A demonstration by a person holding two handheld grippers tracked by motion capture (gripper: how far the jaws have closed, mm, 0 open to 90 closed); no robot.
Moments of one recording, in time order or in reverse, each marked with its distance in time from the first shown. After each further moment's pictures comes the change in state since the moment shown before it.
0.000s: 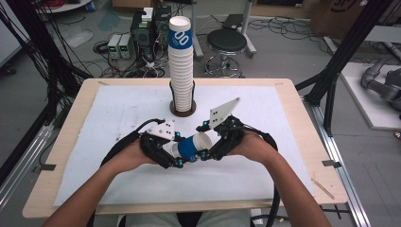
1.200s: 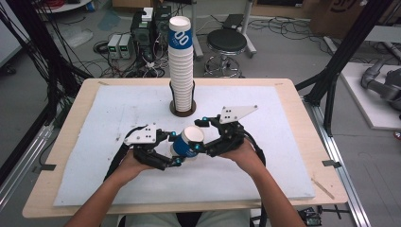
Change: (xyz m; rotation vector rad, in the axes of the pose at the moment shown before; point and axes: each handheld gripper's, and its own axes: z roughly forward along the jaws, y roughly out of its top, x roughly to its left) left arm -0.003 -0.047 0.001 -0.409 0.048 -0.086; right arm 0.008 -0.022 0.007 -0.430 -0.058 0.226
